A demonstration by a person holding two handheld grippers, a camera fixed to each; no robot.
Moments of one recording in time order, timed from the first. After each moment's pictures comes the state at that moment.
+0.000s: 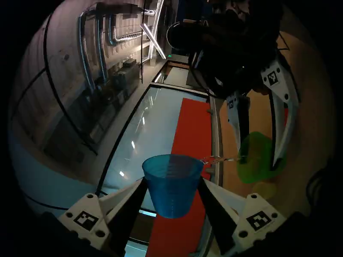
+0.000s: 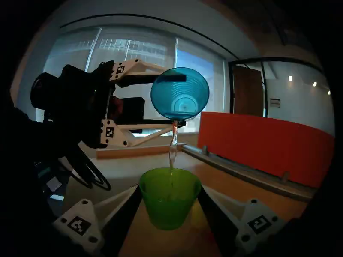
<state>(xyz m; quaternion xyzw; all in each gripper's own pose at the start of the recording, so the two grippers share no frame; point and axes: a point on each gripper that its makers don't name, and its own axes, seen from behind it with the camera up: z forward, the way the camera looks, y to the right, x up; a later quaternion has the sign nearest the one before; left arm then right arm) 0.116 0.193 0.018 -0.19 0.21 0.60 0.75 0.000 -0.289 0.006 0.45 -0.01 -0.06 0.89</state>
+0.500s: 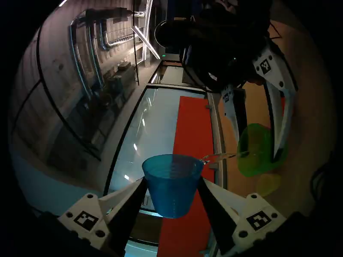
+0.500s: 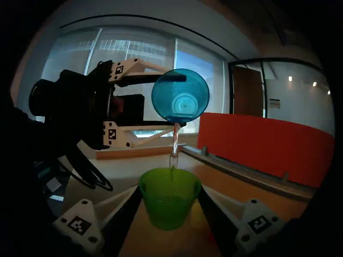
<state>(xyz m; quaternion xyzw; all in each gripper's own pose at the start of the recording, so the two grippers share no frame) 0.118 0.194 0.023 -0.18 0.22 0.63 0.72 0.001 -0.288 0.008 0.45 -0.01 -0.06 0.89</state>
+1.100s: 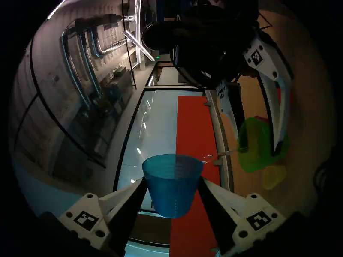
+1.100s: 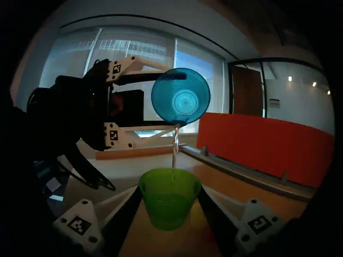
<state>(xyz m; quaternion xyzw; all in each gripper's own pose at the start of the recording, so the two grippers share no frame) 0.121 0.196 0.020 -0.17 0.23 0.67 0.69 0.001 -0.288 0.009 0.45 -0.01 -0.06 0.89</state>
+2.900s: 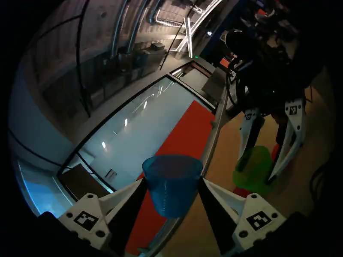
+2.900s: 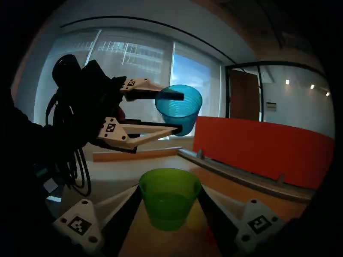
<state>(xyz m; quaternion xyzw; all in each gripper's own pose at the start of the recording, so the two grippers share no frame) 0.104 0.177 0.033 -0.24 0.13 0.42 0.86 0.007 -0.276 0.006 0.44 0.00 -0.06 0.90</state>
